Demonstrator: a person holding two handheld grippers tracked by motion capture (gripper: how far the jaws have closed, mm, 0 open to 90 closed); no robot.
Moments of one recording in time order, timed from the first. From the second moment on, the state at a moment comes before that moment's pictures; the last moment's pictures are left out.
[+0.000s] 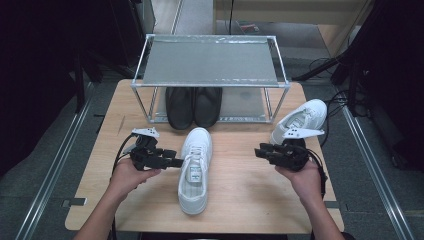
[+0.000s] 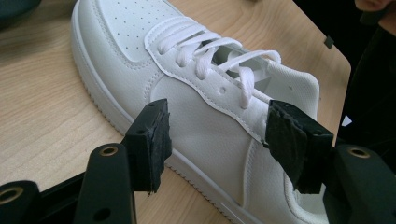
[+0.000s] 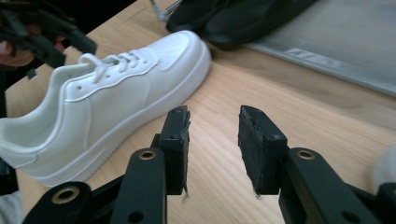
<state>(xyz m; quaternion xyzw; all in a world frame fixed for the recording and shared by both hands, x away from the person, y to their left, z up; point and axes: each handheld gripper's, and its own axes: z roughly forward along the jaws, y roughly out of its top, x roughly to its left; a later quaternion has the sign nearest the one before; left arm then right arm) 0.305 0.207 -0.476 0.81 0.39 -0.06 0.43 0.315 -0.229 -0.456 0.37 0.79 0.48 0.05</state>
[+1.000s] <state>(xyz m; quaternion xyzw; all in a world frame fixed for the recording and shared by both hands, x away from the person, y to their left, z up) 0.303 0.205 -0.473 0.82 0.38 -0.06 0.43 0.387 -0.291 -0.455 0.46 0.77 0.43 0.08</state>
